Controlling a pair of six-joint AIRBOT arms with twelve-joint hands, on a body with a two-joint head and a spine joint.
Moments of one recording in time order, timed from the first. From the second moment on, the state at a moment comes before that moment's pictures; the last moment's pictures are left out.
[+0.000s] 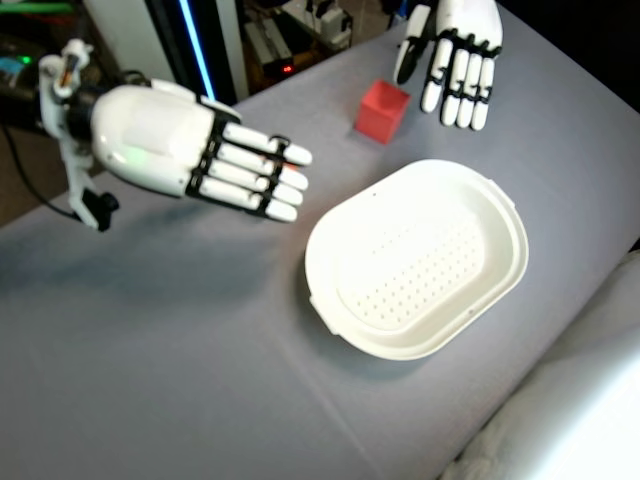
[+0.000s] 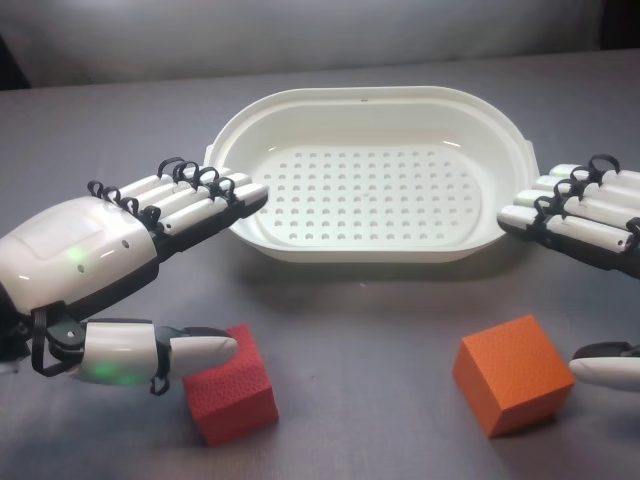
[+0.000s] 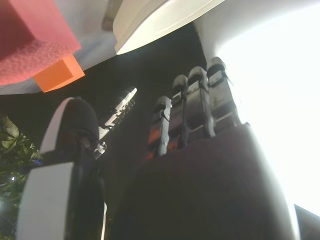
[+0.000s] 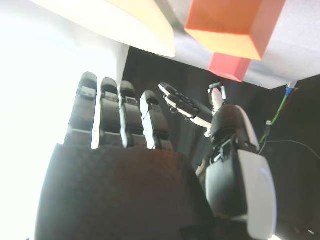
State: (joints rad) left arm 0.87 -0.93 1.10 0.16 -0.98 0.57; right arm -0.91 -0.78 0.88 -0.04 0.85 -0.90
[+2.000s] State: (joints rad) left arm 0.53 -1.26 1.47 0.02 -0.63 0.61; right arm -0.57 -1.14 1.28 0.14 0.60 -0.97
